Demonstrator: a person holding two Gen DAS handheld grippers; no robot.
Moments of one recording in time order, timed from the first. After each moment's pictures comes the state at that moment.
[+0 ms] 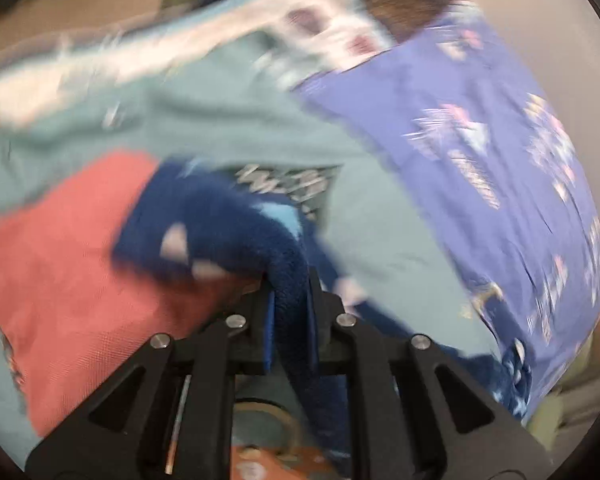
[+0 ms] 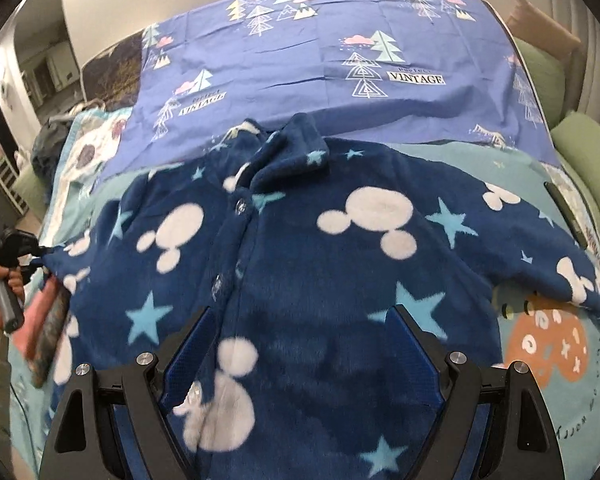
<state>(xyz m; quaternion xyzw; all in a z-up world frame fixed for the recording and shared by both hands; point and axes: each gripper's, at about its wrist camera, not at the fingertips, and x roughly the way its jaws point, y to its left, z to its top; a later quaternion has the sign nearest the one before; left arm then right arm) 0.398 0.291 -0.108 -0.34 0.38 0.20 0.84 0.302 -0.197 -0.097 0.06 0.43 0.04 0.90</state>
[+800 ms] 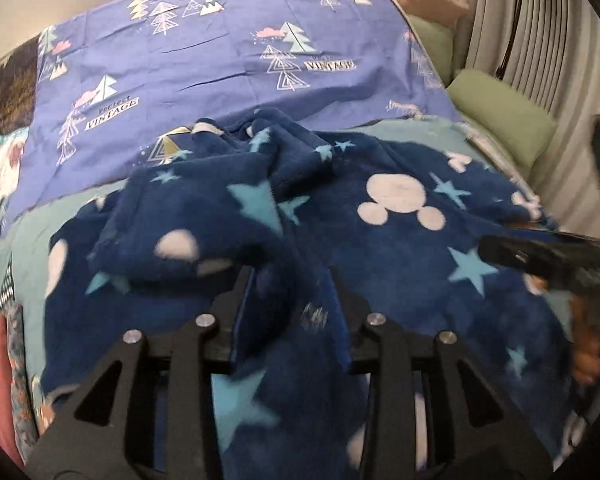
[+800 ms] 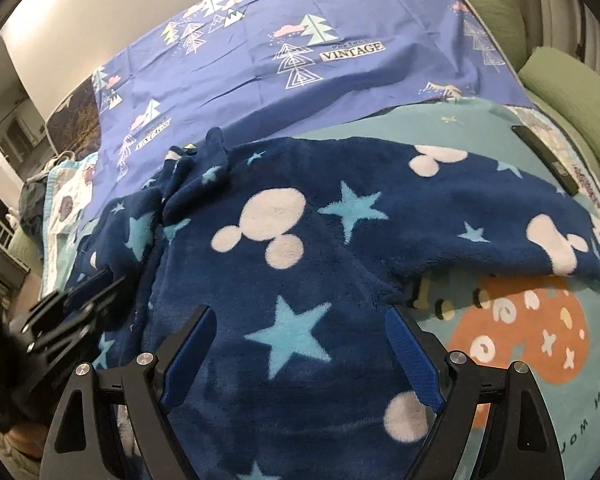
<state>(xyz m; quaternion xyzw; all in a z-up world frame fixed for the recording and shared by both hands) 0.331 -0.049 -0.084 0.05 0.38 -0.21 0.90 0.312 -0.290 -0.115 0.15 0.45 0.02 0.88</state>
